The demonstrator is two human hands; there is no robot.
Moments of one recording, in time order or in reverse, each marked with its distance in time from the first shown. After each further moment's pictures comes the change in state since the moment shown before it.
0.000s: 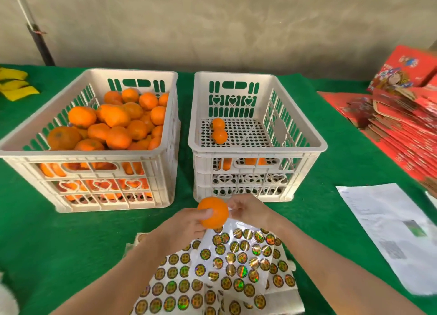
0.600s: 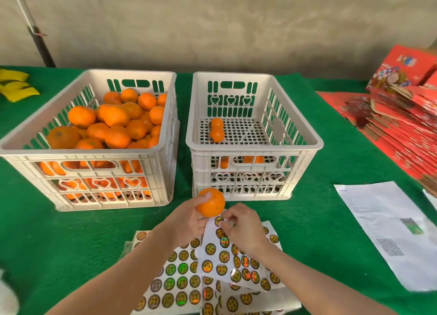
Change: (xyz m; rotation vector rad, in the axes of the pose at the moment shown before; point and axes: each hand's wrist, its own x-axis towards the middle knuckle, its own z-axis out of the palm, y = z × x) left_hand 0.017 0.003 0.014 -0.325 0.102 -0.008; right_hand -0.035 -0.004 0.051 -0.188 0.456 -0.110
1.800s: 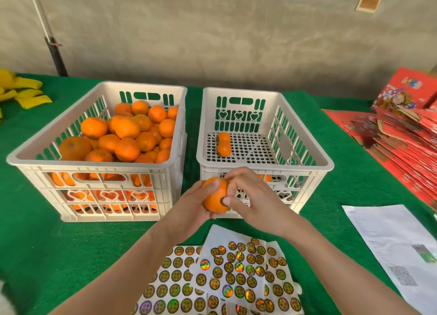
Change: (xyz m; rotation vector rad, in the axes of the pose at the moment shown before) left_hand -0.044 0.057 0.029 0.191 -0.139 0.387; right_hand 0.045 -0.083 -0.100 0.024 -0.198 -0.369
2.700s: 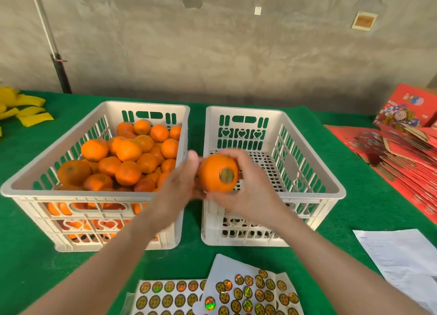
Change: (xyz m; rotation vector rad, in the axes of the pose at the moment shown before) left_hand 0.014 0.084 -0.017 0.420 0.152 0.327; right_hand 0.070 -0.027 -0.018 0.145 0.198 0.075
